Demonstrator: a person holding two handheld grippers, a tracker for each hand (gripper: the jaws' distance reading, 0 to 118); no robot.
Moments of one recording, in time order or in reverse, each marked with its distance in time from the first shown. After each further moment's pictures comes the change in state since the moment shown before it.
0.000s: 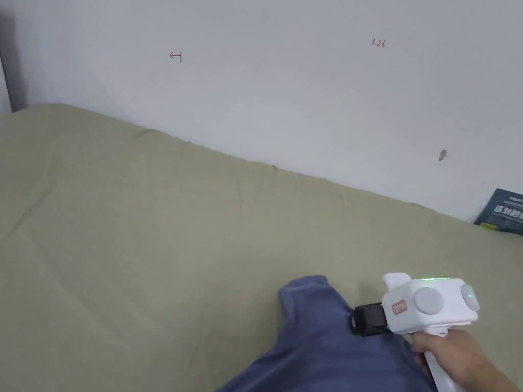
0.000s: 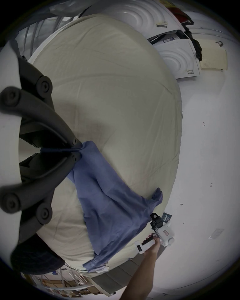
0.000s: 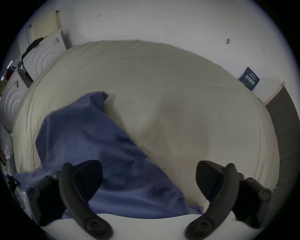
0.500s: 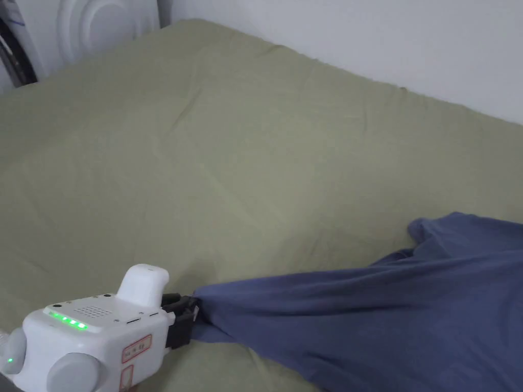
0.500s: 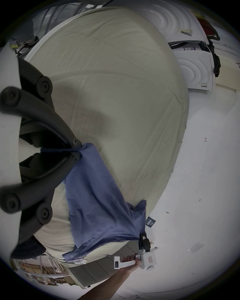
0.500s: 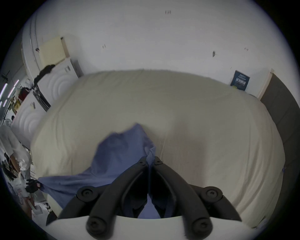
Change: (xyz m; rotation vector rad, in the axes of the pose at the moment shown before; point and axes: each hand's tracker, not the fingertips) left arm -0.038 -0.010 -0.007 0.054 -0.078 0.208; right arm -0.007 -0.057 0.179 0.289 0.057 -0.201
